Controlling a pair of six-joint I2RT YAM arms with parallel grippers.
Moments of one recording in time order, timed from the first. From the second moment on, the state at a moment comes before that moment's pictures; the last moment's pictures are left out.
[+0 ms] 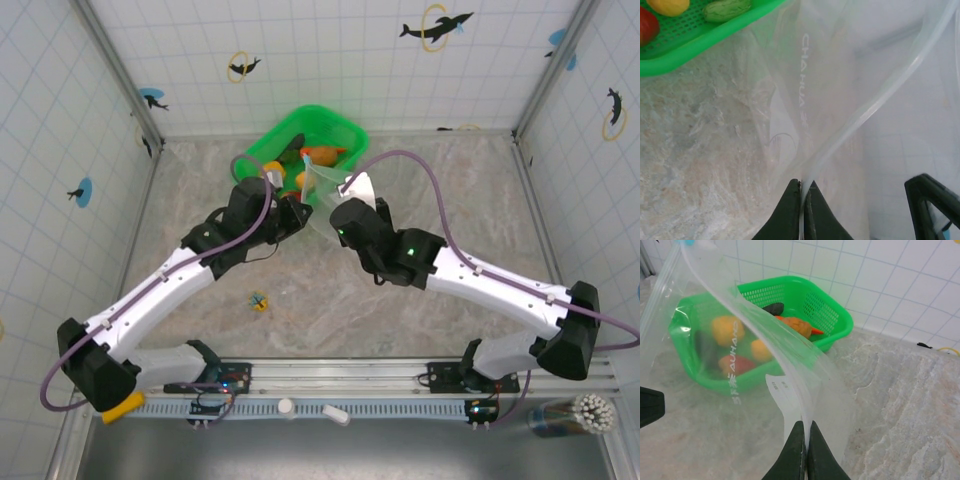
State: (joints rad) left arm -0.71 1.19 1.09 -0.43 0.08 -0.99; right arm 1.09 1.36 1.27 -0.52 0.78 0.30
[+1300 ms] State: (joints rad) left arm -0.71 1.15 1.14 -0.49 0.02 -0.95; right arm 1.11 1.35 1.24 -0.39 0.81 0.55
